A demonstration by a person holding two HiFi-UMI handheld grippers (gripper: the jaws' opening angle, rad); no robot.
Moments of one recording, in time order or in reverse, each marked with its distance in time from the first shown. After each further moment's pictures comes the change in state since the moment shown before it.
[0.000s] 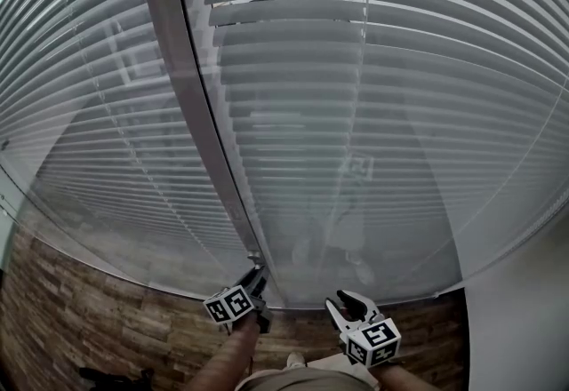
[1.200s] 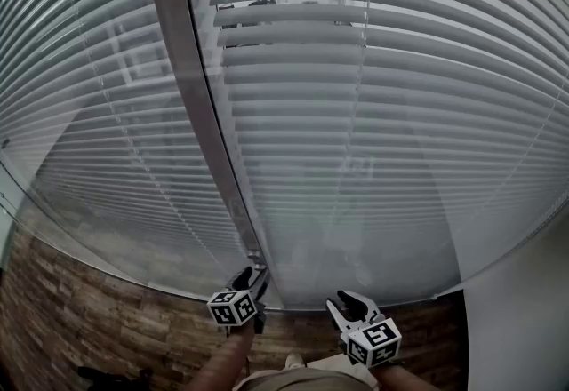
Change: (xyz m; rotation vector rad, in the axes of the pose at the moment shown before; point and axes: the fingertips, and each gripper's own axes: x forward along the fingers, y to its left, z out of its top) left arm -0.005 0.004 -0.002 0.309 0.027 0.053; right arm -0.003 -0.001 -0.001 -0.013 0.001 0.000
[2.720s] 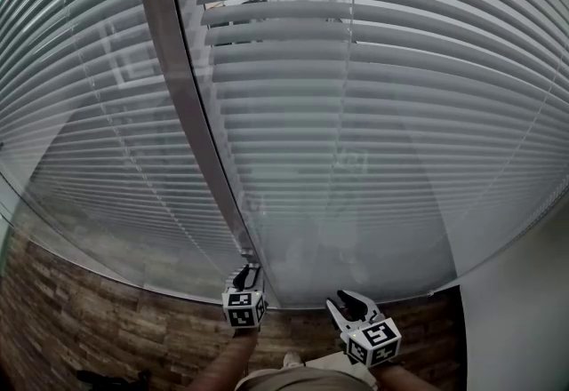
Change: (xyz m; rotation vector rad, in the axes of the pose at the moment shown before) left arm 0.003 -0.007 -0.001 0.343 0.051 0.204; right arm -0.014 -0.005 -0.002 0.023 0.000 -0.027
